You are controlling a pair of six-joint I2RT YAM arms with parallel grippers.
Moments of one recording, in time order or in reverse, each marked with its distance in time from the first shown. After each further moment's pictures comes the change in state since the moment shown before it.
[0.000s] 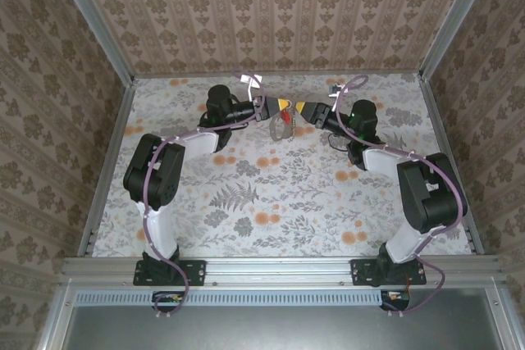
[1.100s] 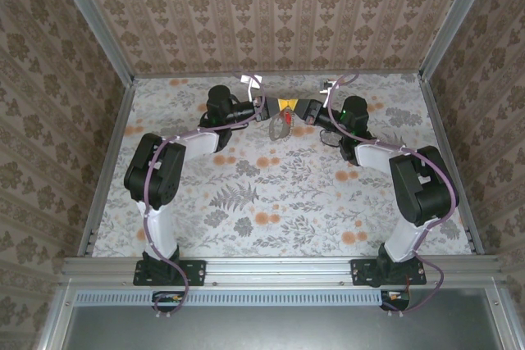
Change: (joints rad) left arm -0.001 0.007 0.000 0.009 0.000 0.000; right arm 0.043 0.063 0.073 0.025 0.001 0.043
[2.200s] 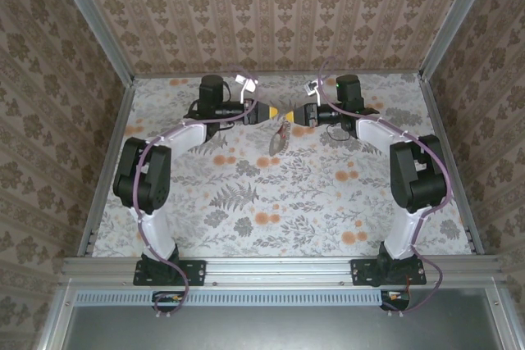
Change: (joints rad) left arm 0.072 -0.078 0.082 -0.559 0.154 0.436; right arm -0.065 0.116 0.340 -0.820 -0.406 -0.547
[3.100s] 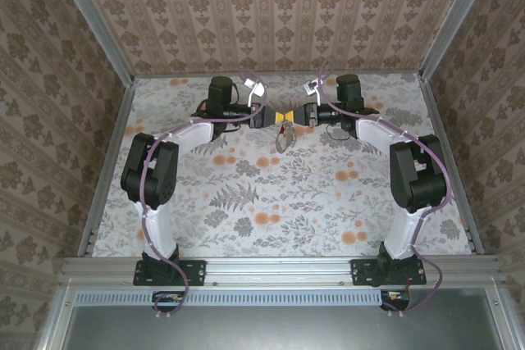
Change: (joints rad) left arm -0.026 0.066 0.043 -0.049 0.041 0.041; right arm 0.003 0.000 0.000 0.022 -0.008 0.005
